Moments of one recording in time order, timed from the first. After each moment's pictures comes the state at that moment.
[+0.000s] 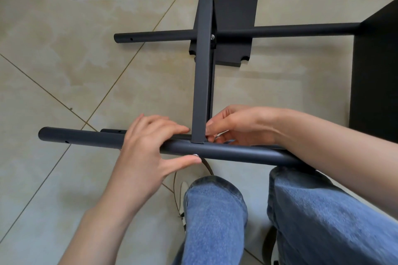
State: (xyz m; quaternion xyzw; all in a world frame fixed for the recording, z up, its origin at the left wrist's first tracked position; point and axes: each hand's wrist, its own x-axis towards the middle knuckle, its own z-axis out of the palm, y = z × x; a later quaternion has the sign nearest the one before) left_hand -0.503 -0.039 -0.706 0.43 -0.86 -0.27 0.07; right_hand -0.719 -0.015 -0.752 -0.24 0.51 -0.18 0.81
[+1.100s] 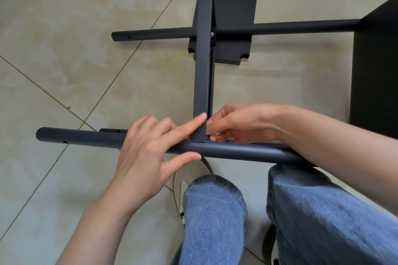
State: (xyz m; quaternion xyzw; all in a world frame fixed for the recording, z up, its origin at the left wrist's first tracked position) left_hand -0.498 -0.043 -0.711 0.33 -0.92 -0.22 0.05; right_hand -0.721 -0.016 -0.754 -0.28 0.50 -0.16 0.81
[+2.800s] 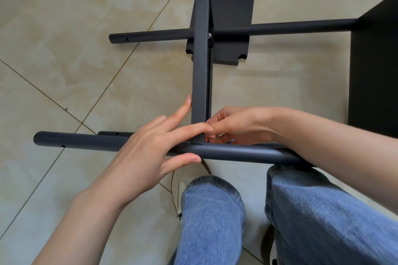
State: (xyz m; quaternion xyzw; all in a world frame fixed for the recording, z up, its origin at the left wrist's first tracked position) left_hand -0.504 -0.057 -0.704 0.28 -0.91 -0.31 -0.05; right_hand -0.718 -0.014 -0.761 -0.30 0.49 -0.13 0.81
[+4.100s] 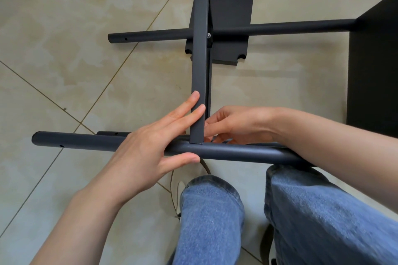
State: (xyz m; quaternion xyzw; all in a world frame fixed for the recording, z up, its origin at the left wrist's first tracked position) left_hand -0.503 -0.056 -0.702 0.29 -0.89 -0.35 -0.01; right_hand -0.717 -0.013 -0.762 -0.29 0.49 -0.17 0.81
